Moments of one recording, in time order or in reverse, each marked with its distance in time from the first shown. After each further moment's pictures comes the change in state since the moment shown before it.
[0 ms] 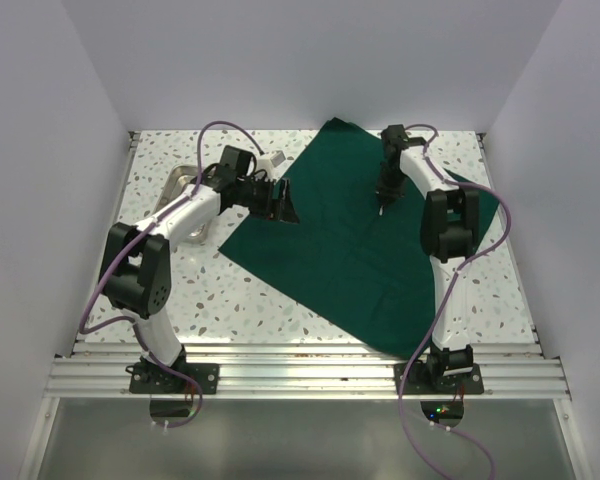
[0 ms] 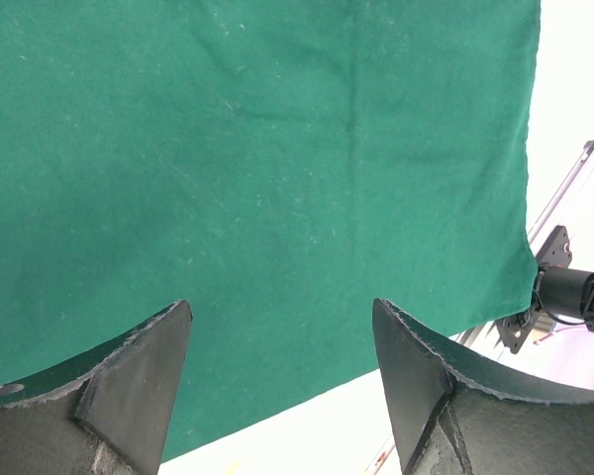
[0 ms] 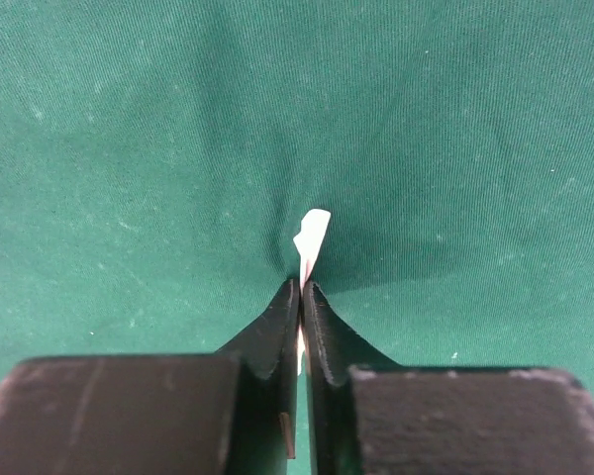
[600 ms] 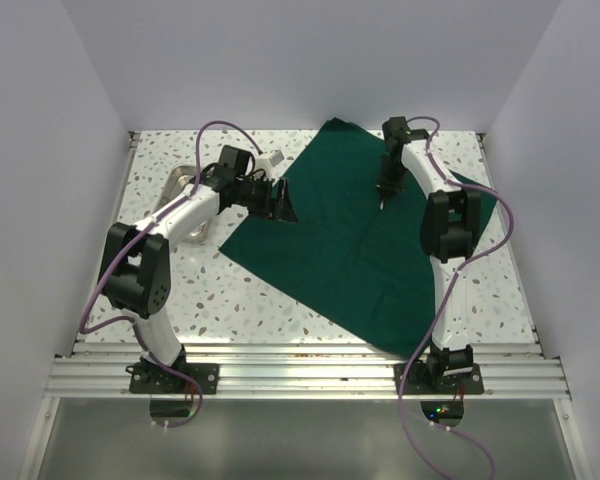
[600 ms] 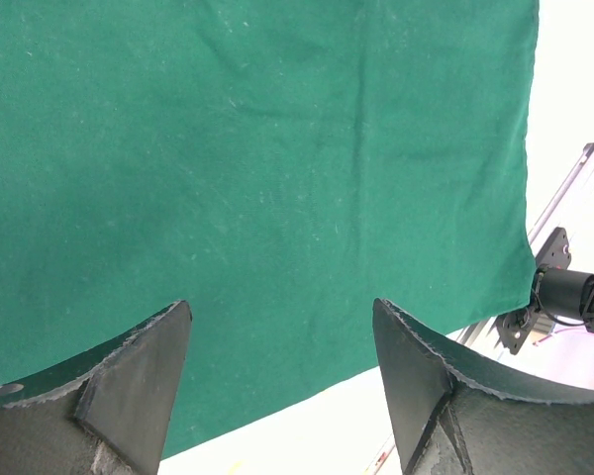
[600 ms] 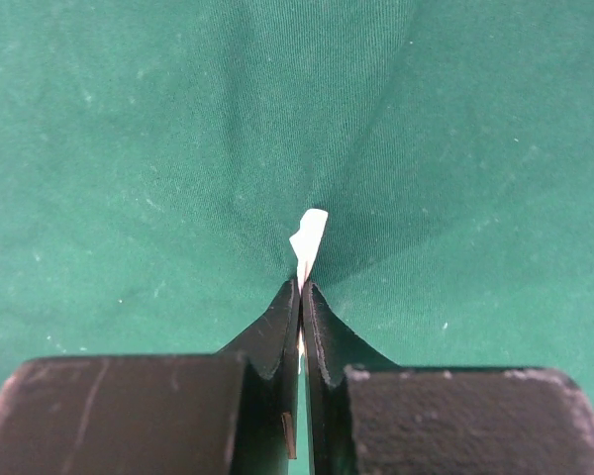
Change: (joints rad) left arm 0.010 0.000 0.000 -0.002 0.004 0.000; right arm 0.000 -0.002 0.084 -0.074 -0.001 0.008
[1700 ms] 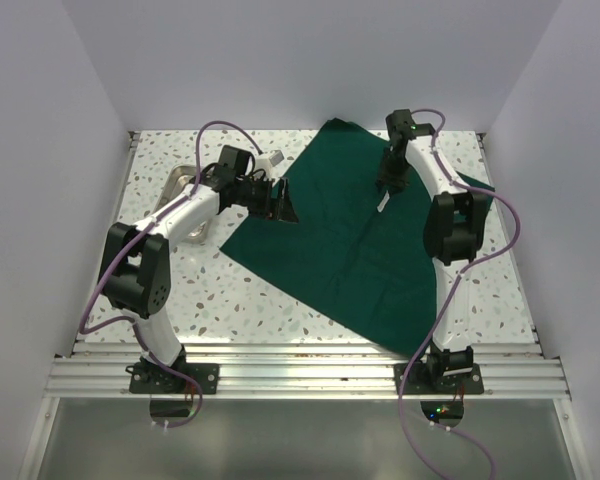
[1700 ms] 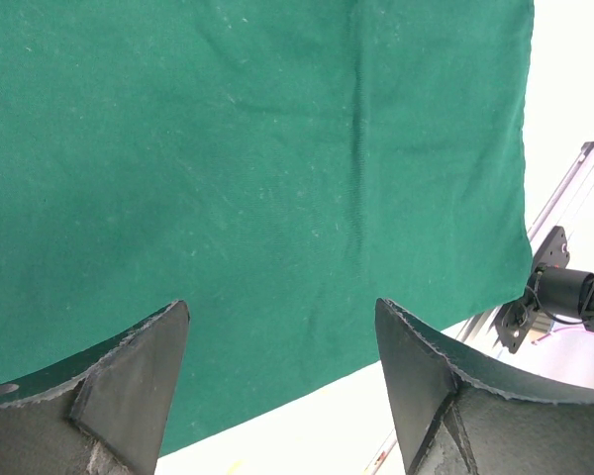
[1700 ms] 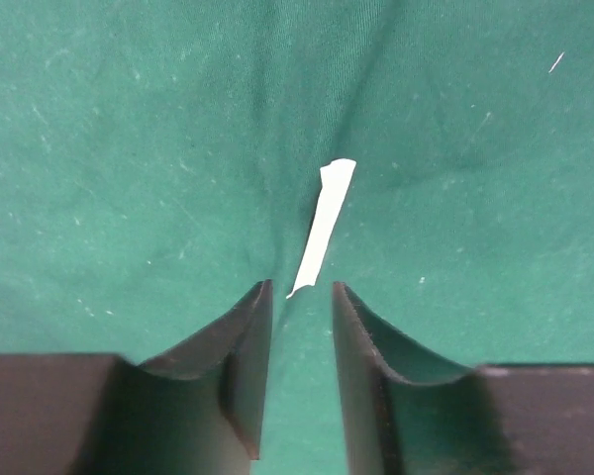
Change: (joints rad) left arm 0.000 0.000 0.000 0.000 0.005 0.000; right arm -0.002 -0.059 0.003 -0.015 -0.008 -0.015
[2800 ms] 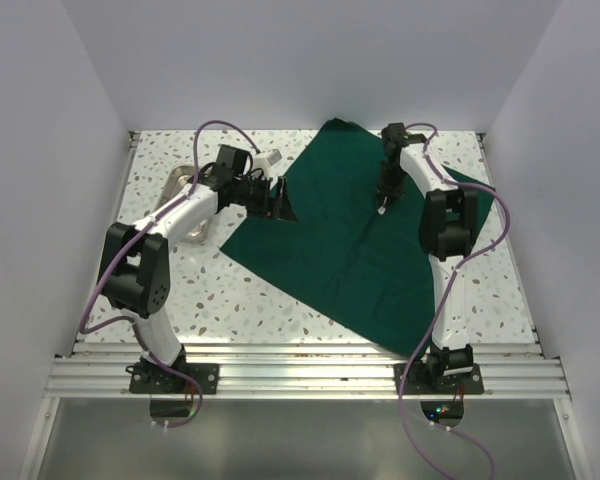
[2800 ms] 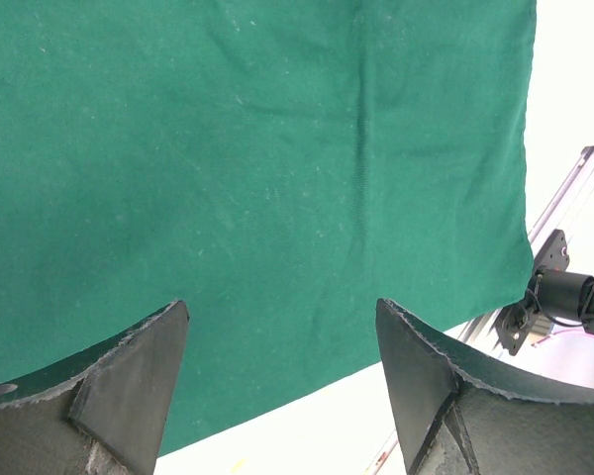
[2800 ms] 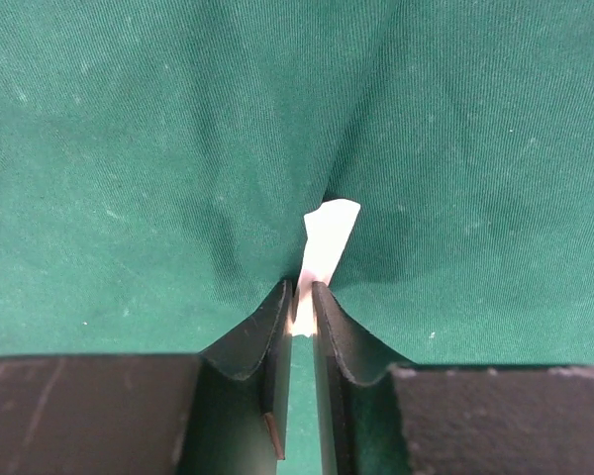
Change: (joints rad) left arm 0.012 0.000 0.000 -0.001 0.003 0.001; right arm -0.003 0.095 -0.013 0.015 0.010 0.000
